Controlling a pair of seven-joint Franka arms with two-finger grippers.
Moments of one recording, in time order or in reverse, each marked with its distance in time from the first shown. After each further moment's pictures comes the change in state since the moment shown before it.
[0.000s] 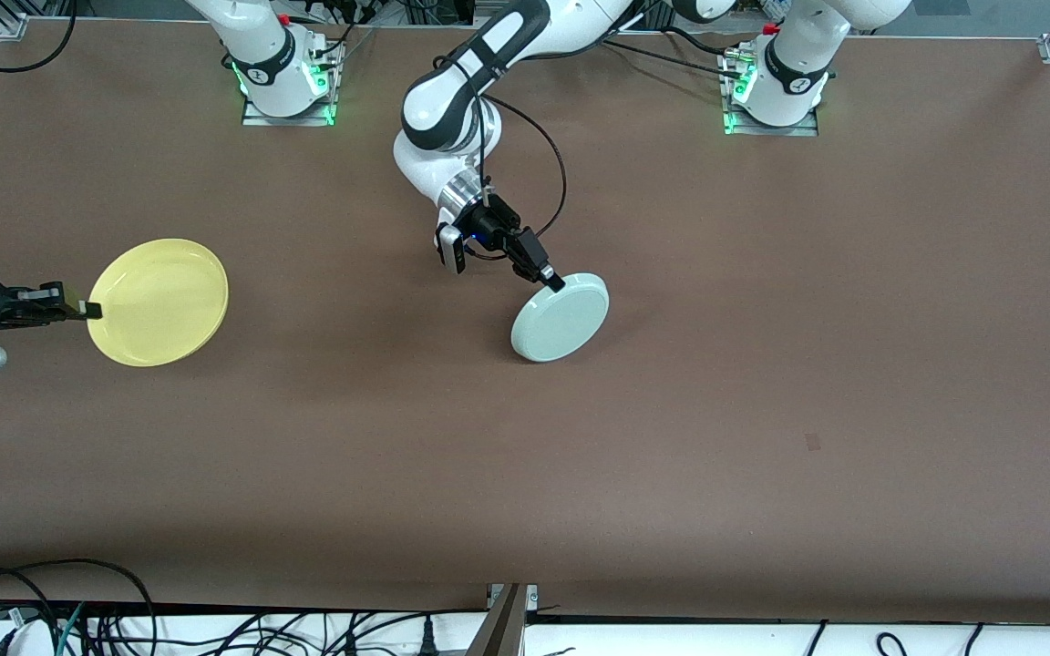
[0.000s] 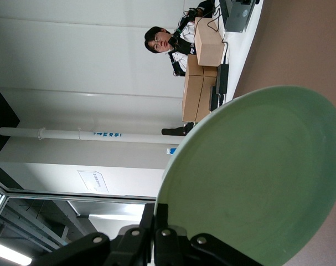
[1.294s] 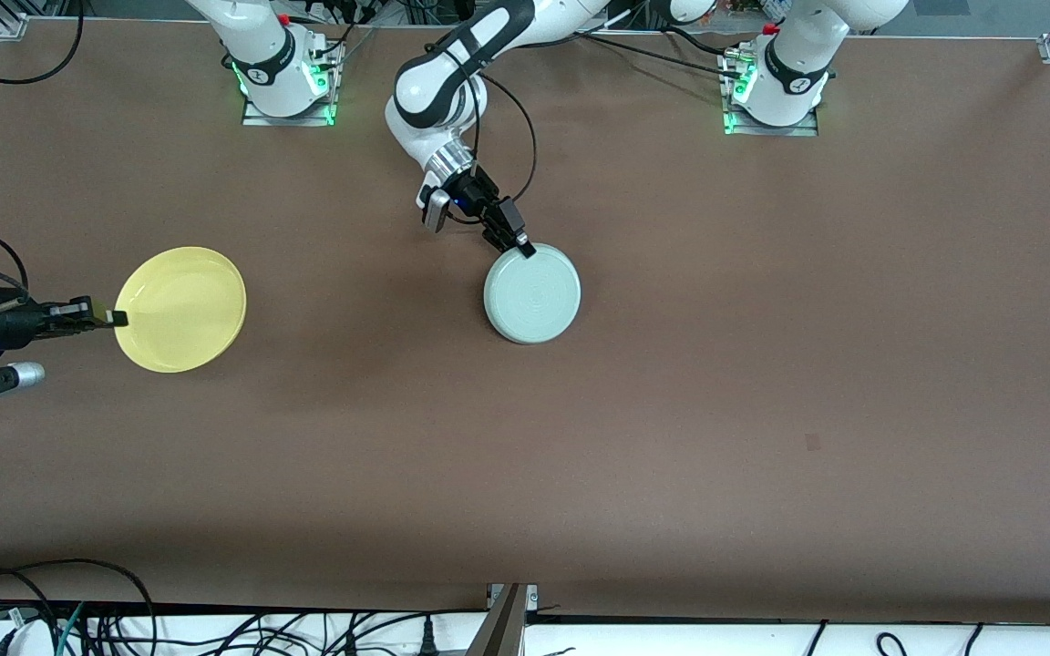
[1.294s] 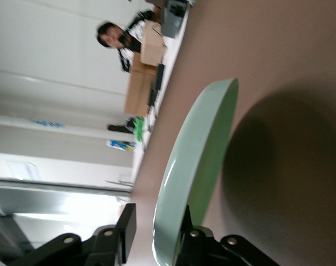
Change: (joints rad) left arm -0.067 0.049 -0.119 0.058 -0.207 0.044 -0.235; right arm 0.001 0.059 0.003 0.000 0.016 0.000 0.000
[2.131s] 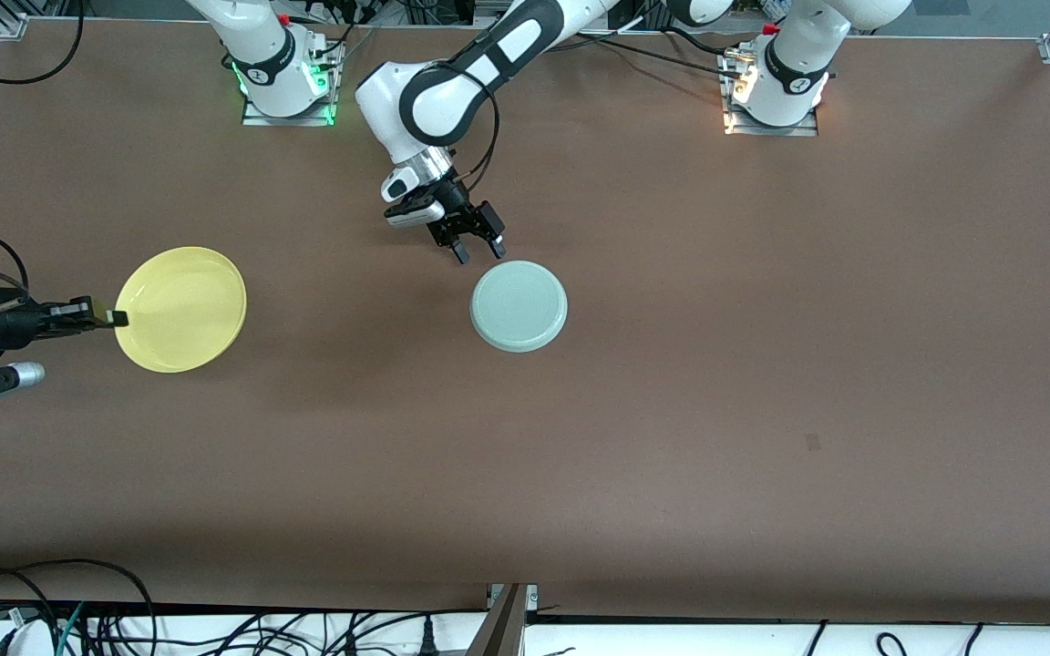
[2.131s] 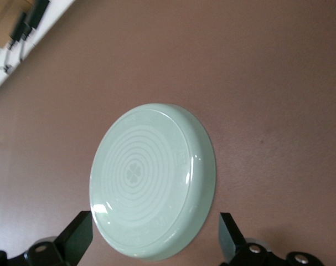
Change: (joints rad) left arm 0.100 -0.079 0.008 0.068 -0.423 0.341 -0.135; right arm 0.000 0.000 0.001 0.000 0.001 0.000 0.000
